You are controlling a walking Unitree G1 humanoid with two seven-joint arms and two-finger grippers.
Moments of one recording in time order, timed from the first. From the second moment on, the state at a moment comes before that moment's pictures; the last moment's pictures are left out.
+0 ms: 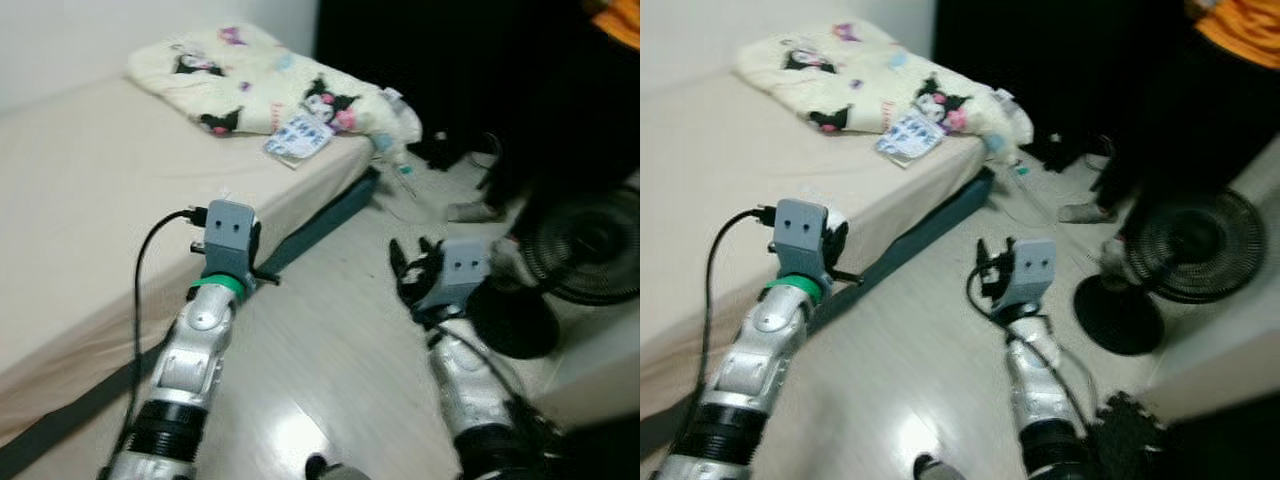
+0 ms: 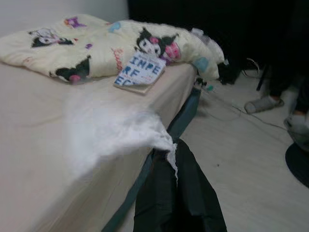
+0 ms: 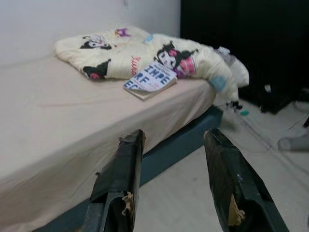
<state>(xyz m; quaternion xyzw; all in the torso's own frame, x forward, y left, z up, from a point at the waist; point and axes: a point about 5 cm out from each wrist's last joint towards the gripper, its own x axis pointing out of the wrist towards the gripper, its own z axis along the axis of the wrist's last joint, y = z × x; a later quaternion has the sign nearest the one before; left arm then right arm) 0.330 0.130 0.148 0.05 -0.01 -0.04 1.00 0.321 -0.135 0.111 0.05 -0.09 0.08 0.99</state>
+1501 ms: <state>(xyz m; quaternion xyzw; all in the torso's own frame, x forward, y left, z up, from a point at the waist) 0.329 0.127 0.140 0.06 0.00 -0.04 1.00 0.320 -0.145 0.108 0.03 -0.09 0.08 0.99</state>
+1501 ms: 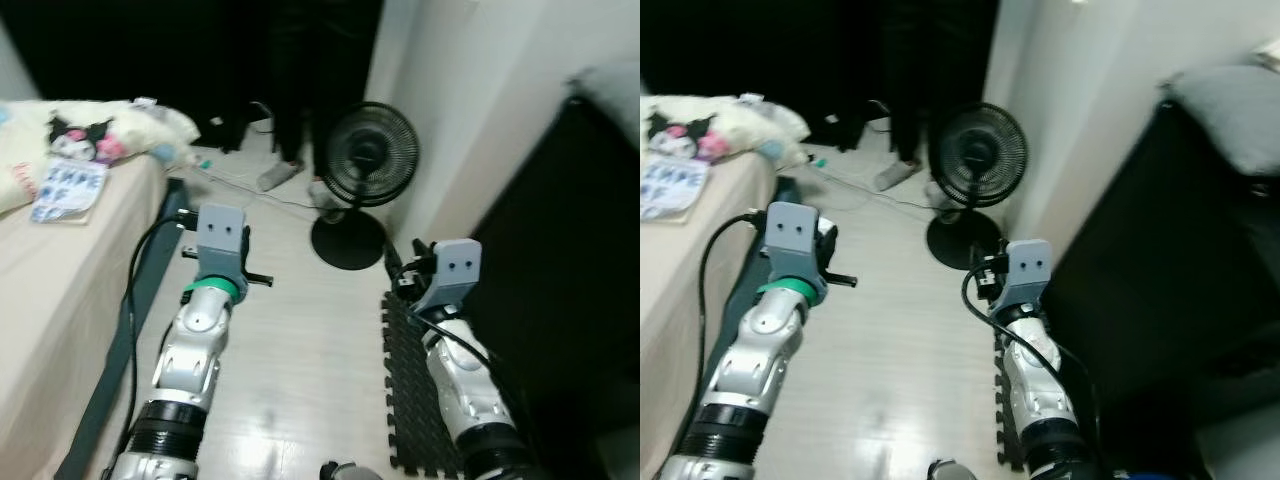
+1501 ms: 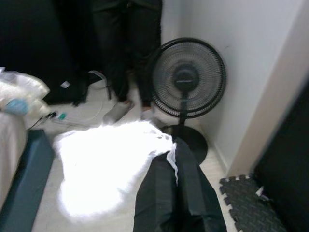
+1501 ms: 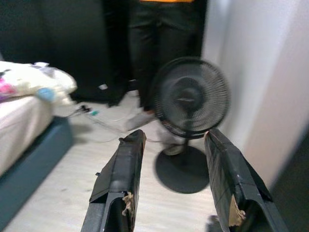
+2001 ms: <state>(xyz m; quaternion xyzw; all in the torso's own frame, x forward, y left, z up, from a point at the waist) 0.299 0.147 0.075 0.13 0.09 -0.04 0.99 0.288 -0.142 0.045 0.01 0.03 0.09 1.00</state>
